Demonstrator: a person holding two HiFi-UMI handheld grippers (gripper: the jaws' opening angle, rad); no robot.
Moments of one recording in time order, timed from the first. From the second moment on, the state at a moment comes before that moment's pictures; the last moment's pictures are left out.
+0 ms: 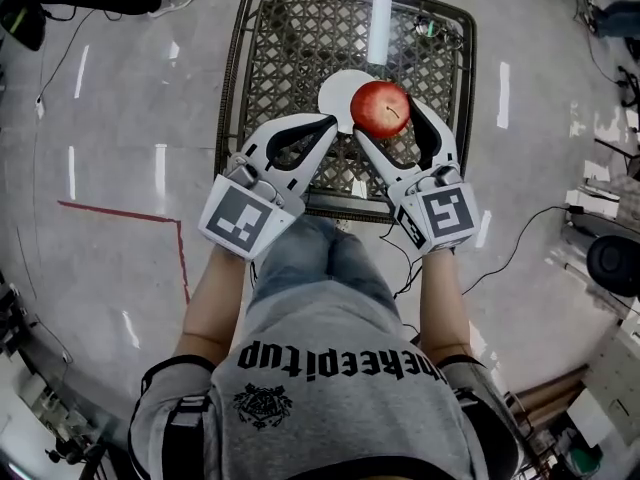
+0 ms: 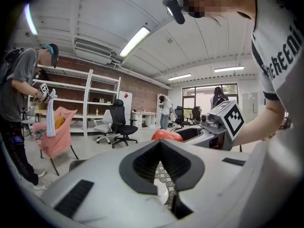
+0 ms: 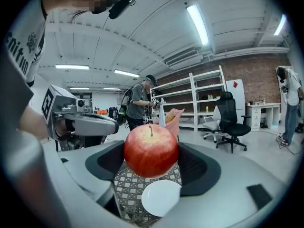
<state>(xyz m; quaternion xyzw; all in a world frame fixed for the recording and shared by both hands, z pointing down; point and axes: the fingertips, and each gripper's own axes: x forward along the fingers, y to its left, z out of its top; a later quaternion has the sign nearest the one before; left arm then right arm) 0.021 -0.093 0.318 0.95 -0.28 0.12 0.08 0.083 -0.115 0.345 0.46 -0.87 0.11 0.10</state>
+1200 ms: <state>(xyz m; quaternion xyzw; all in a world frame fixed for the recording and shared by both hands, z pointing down) 0.026 -0.132 0.374 0.94 -0.29 0.15 0.13 0.089 -0.151 0.427 0.46 -0.86 0.15 0.14</state>
